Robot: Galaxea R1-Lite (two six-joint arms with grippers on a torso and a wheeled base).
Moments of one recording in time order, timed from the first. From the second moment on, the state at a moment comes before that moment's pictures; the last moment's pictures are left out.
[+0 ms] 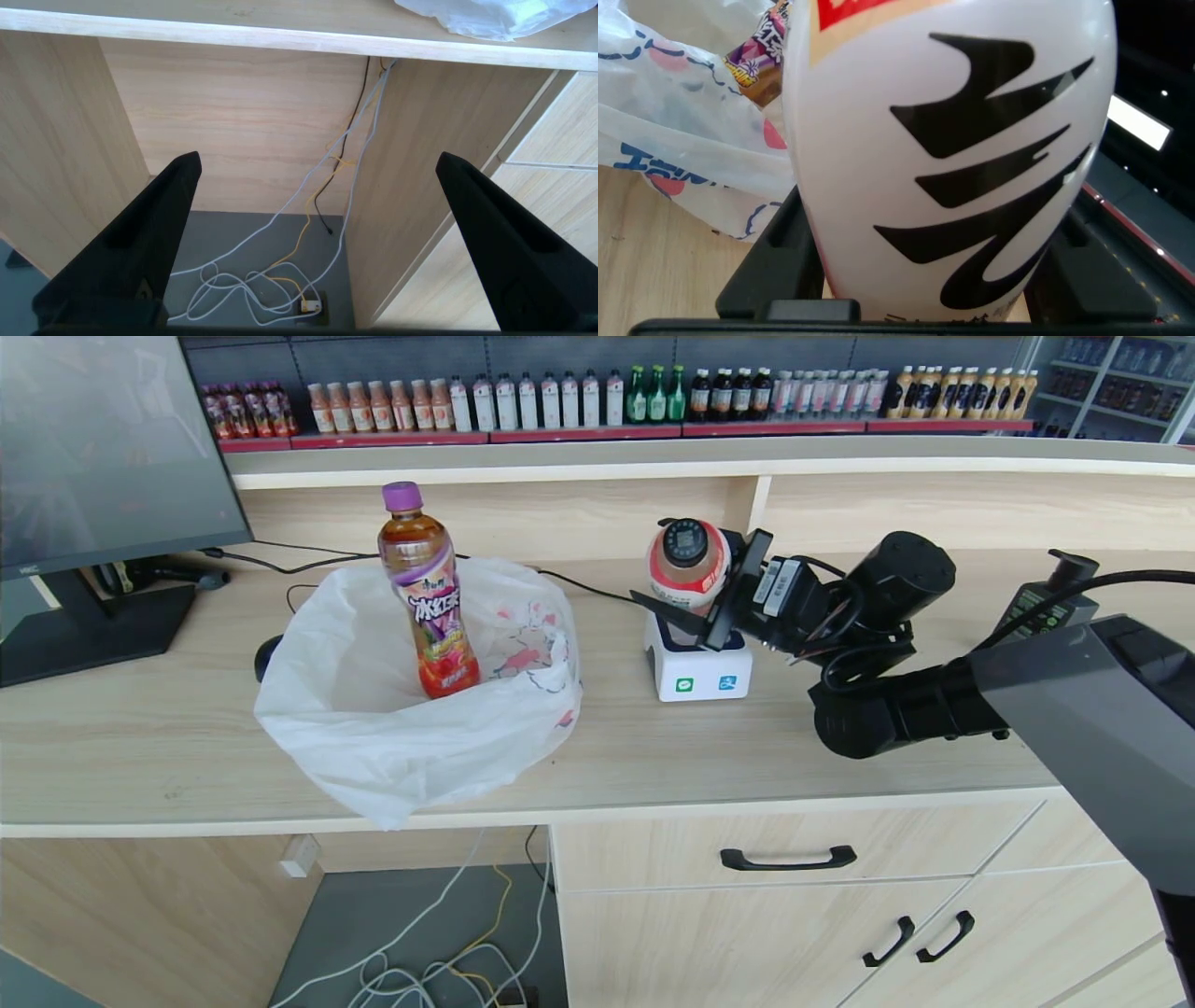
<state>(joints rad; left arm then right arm) 0.00 0.00 0.00 0.00 0.00 -0.01 0.36 2.30 -1.58 -1.35 0.90 -0.66</state>
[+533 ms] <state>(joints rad) 0.00 0.00 0.00 0.00 0.00 -0.01 0.35 2.30 -1.58 -1.35 0.90 -0.66</state>
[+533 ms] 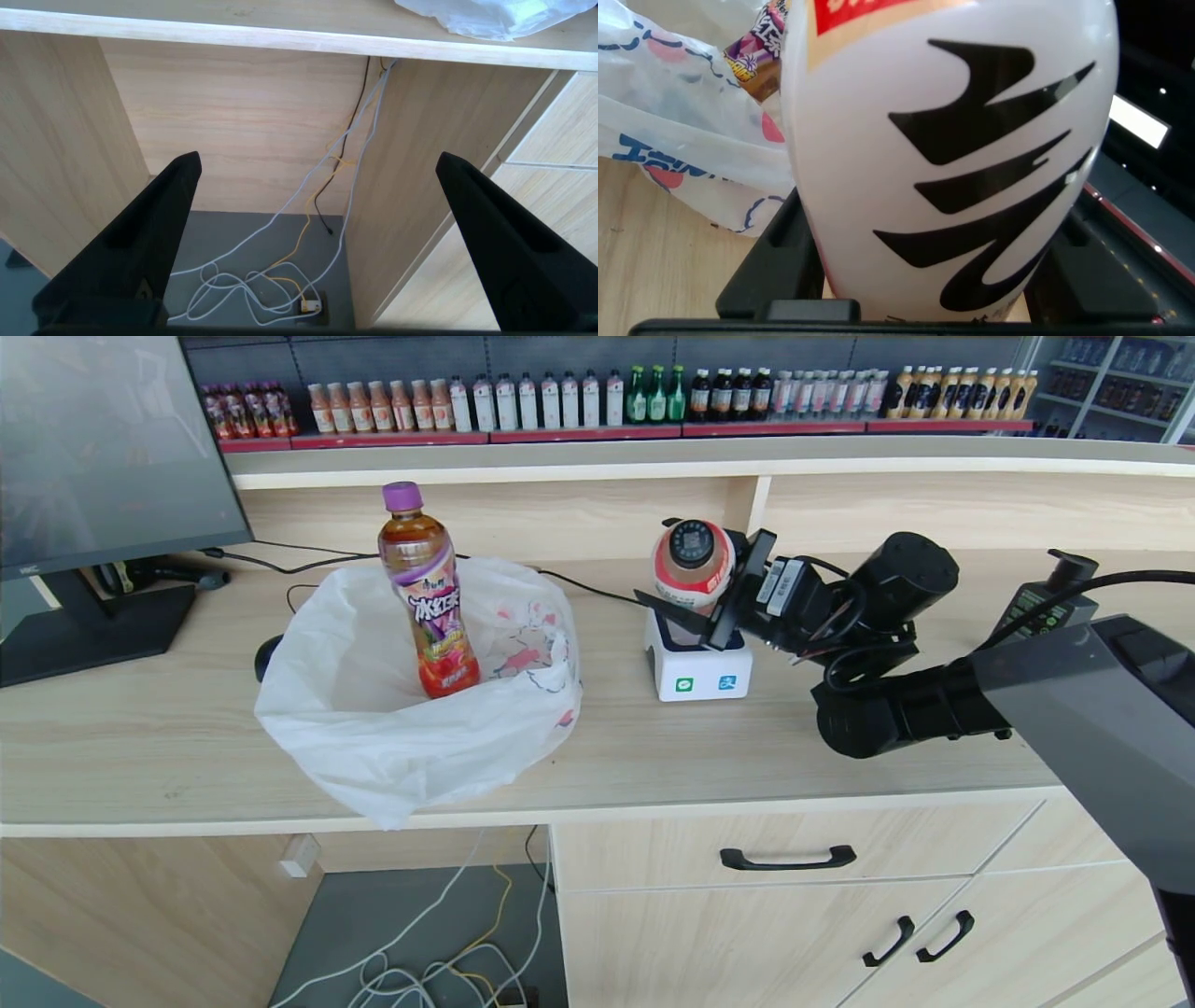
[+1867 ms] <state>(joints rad) 0.00 0.00 0.00 0.00 0.00 -0.01 0.41 2.24 -1.51 -1.49 0.58 -0.49</state>
